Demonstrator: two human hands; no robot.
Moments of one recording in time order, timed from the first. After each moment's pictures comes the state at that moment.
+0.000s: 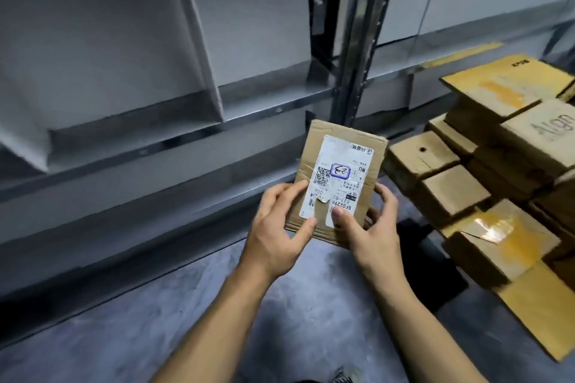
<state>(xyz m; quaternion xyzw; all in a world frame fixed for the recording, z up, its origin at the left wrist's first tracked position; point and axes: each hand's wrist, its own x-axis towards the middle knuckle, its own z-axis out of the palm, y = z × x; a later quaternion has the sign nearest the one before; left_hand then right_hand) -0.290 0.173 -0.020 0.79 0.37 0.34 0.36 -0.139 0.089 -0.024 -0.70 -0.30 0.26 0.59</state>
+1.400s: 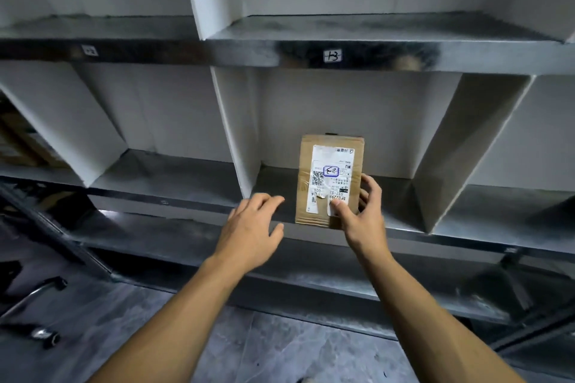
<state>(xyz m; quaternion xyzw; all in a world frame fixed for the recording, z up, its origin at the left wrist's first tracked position) -0.616 0.401 0.009 0.70 0.69 0.18 0.04 -0.405 0.471 -0.023 -0.51 -0.54 0.44 0.51</state>
